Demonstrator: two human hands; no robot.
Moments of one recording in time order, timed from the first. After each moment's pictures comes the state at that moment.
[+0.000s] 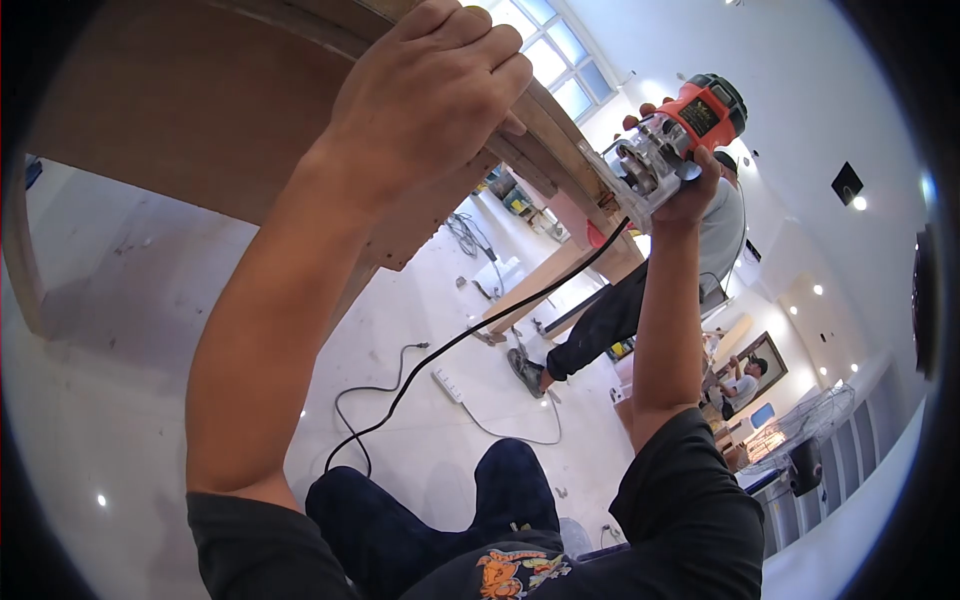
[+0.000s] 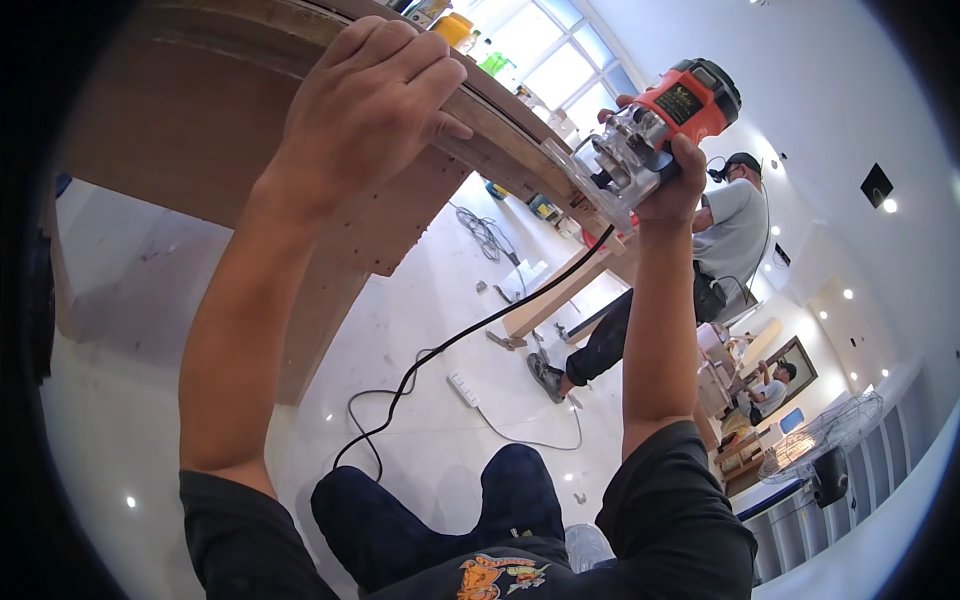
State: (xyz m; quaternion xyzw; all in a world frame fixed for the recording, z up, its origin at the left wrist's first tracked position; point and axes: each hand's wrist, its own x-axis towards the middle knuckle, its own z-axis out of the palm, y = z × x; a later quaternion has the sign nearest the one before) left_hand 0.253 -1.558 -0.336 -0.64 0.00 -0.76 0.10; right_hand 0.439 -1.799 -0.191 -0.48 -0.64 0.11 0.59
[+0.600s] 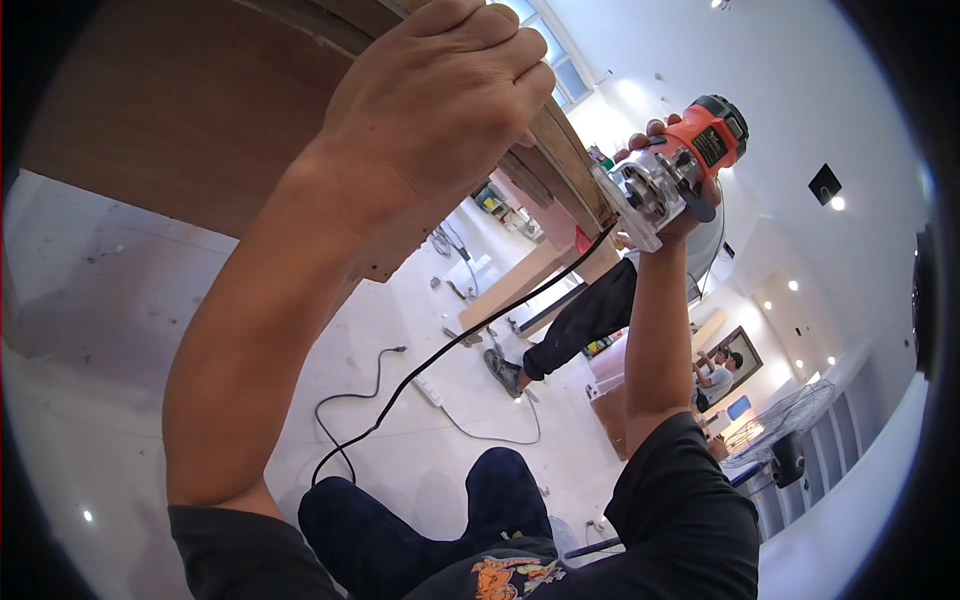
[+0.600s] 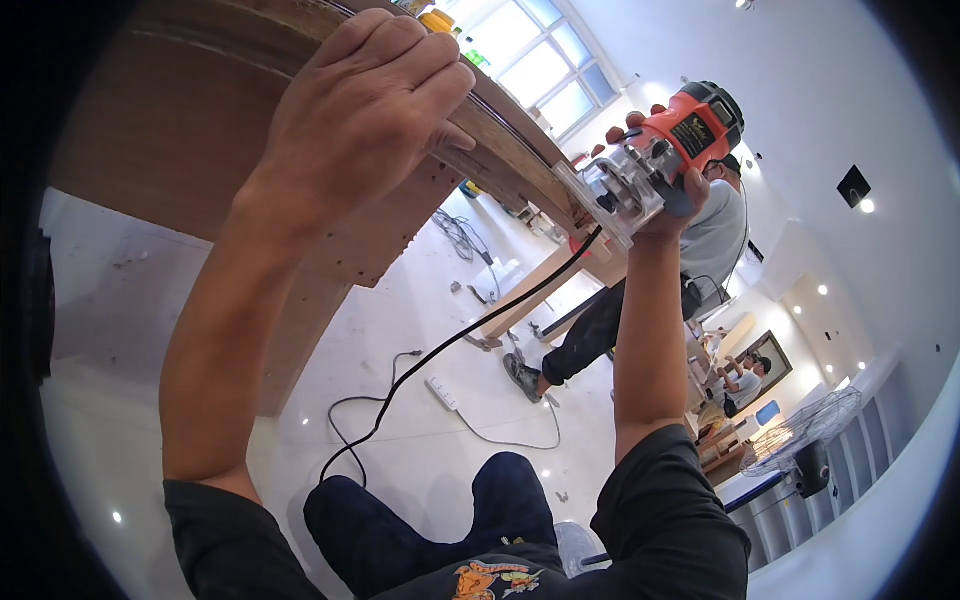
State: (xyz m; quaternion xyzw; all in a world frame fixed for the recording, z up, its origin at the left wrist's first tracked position) left_hand 0.258 -1.548 -0.334 -0.59 0.09 -0.80 0.07; right_hand 0.446 -1.799 -0.197 -0.43 -0.66 0.16 0.59
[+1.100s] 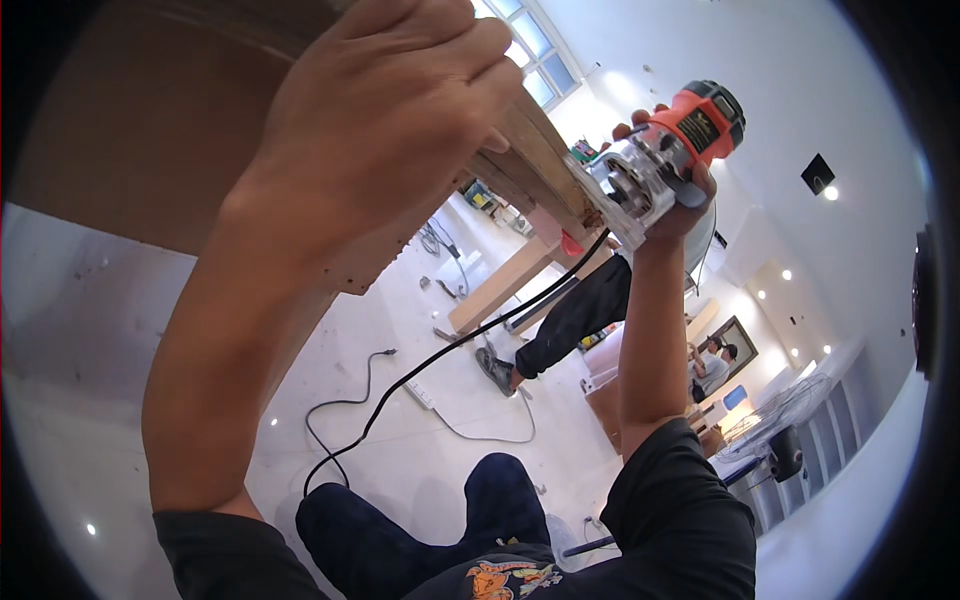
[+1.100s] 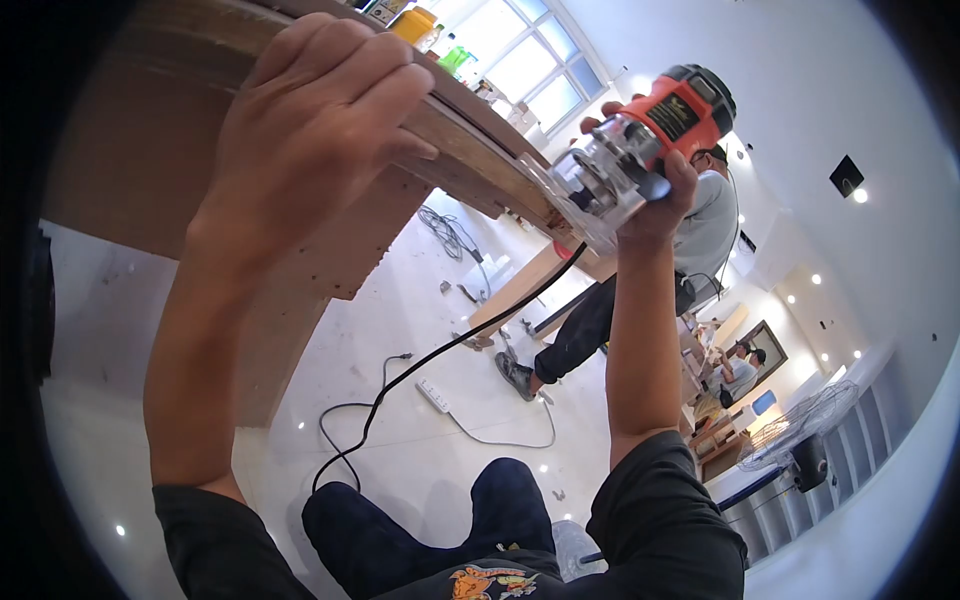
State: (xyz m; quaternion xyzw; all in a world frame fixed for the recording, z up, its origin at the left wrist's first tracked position) left_hand 0.257 -1.553 -0.337 -0.62 0.04 -0.78 0.08; right_hand 0.442 -1.800 -0.195 -0.48 -0.62 0.08 0.61
